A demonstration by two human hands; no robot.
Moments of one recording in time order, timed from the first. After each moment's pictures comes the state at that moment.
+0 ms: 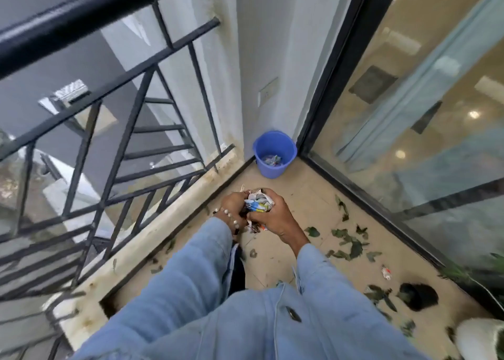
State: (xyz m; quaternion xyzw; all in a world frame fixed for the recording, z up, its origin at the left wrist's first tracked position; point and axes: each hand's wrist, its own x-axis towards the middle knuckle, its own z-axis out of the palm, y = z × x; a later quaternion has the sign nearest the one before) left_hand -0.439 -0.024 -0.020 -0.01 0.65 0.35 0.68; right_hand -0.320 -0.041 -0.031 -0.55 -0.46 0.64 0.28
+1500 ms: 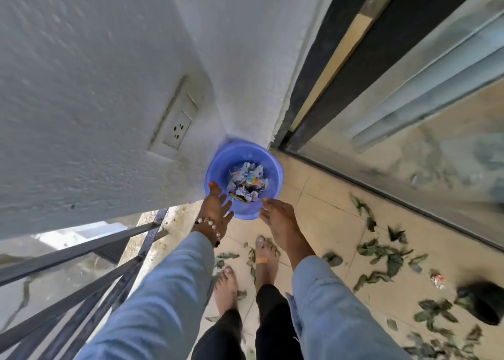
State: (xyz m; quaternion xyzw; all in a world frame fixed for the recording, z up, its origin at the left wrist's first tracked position) left_hand -0.407 0.388 -0.365 0.01 0.70 0.25 0.67; right_hand -0.276 0.343 -0.391 -0.69 0.03 0.65 0.33
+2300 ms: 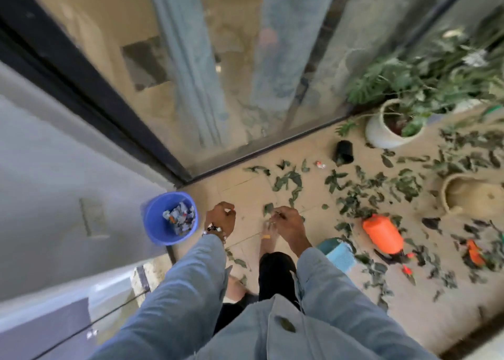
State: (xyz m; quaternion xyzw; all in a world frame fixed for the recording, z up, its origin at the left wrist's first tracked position) left_hand -0.279 0.225 -0.116 0.71 0.48 -0.17 0.49; right_hand -0.199 0.058 -0.094 -0.85 0.02 0.36 0.39
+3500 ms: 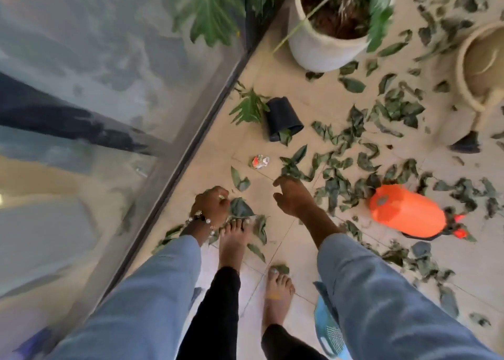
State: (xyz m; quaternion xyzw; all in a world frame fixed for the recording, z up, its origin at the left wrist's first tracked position) left_hand 0.213 0.095 -0.484 0.89 0.12 -0.38 0.24; right_hand 0.216 -0.114 -0.506 -0.89 0.06 0.38 0.22
